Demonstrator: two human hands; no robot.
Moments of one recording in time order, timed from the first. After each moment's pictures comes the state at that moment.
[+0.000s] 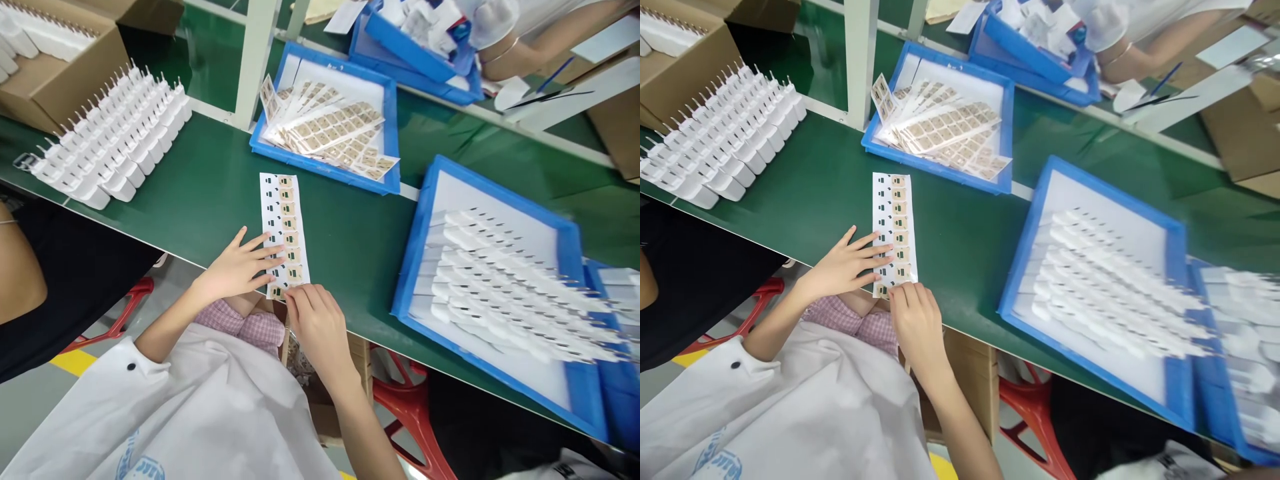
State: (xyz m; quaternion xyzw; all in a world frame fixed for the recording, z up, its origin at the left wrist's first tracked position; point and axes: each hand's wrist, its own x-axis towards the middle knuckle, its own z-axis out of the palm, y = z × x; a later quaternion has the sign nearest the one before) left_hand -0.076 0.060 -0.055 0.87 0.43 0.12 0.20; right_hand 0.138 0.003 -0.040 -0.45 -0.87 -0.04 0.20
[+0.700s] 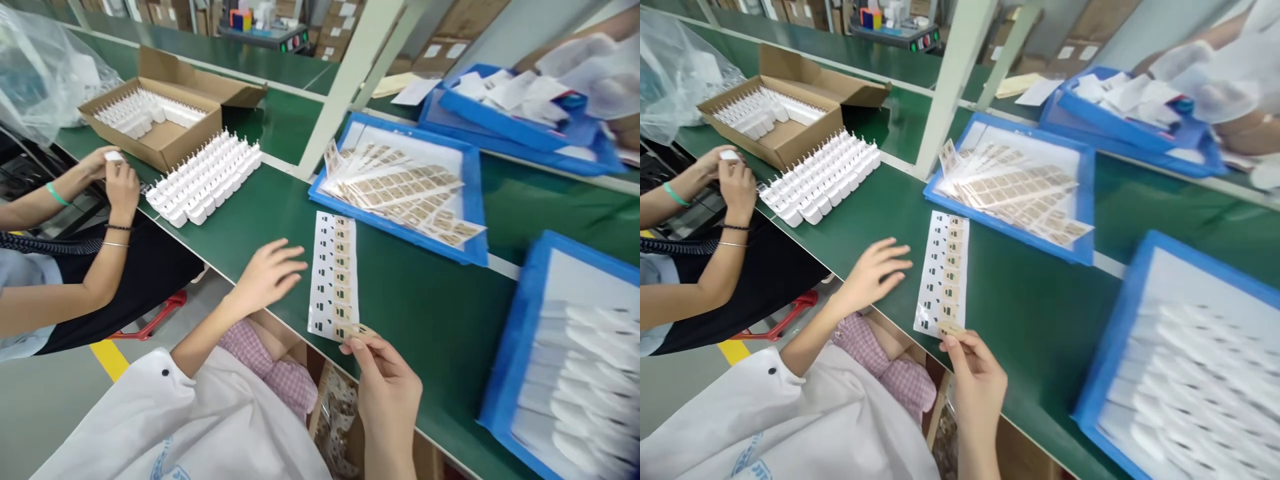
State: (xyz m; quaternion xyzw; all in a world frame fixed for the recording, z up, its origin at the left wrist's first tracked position) left_hand -0.112 0.064 -0.056 0.74 0.57 0.34 0.00; right_hand 0.143 0.017 -0.061 -0.55 -0.51 0.42 0.51
